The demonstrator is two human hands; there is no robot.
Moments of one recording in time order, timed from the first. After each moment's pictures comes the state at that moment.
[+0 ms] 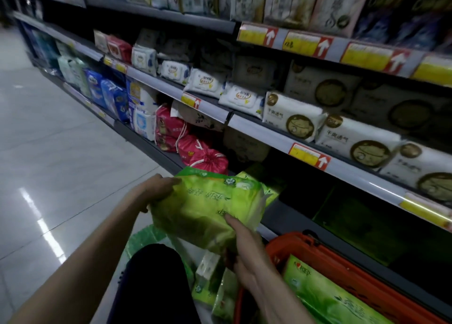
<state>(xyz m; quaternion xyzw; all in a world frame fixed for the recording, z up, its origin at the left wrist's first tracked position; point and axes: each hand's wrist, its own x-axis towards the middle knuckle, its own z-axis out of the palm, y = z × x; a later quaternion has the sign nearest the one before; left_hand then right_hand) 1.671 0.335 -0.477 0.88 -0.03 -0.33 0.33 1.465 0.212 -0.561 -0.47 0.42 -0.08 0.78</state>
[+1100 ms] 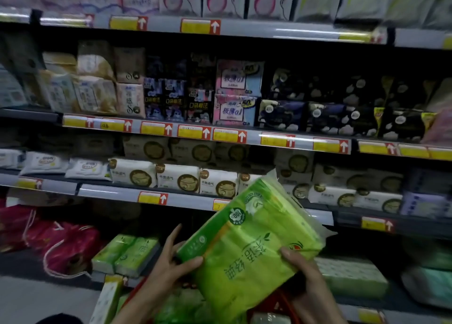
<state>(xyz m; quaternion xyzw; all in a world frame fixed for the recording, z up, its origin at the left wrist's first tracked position) 1.346 0.198 -0.458 0.52 -0.33 -0.49 0.62 1.069 0.111 -0.428 -0.35 0.31 -0.46 0.76</state>
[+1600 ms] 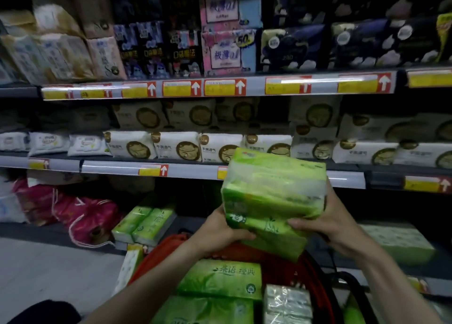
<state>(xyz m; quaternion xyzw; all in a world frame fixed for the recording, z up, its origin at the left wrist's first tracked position) 1.305 0.084 -0.486 0.62 -0.53 -0.39 0.43 1.037 -0.003 -0.447 -0.65 0.26 -0.39 0.59</state>
